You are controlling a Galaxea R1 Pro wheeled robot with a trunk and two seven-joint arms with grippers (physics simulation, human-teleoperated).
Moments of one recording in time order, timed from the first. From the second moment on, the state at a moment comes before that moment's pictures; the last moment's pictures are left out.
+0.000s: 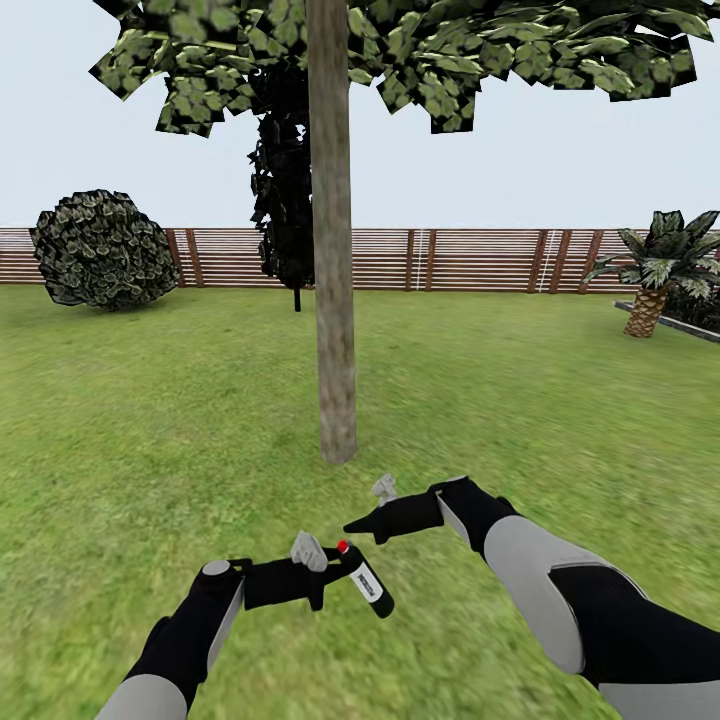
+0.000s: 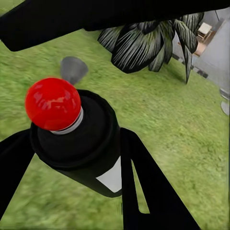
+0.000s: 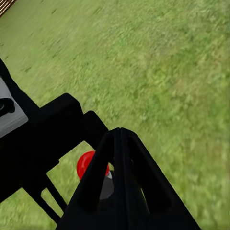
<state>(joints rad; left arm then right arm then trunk) -0.50 -0.07 0.04 -0.83 -0.13 0.17 -1.17 -1.04 0.12 0.03 -0.14 0.24 0.28 1.18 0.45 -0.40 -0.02</state>
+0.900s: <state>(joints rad) -0.50 -0.07 0.04 -0.83 -0.13 0.18 -1.17 -1.04 0.12 0.03 -0.13 0.25 0.28 1.18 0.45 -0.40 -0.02</state>
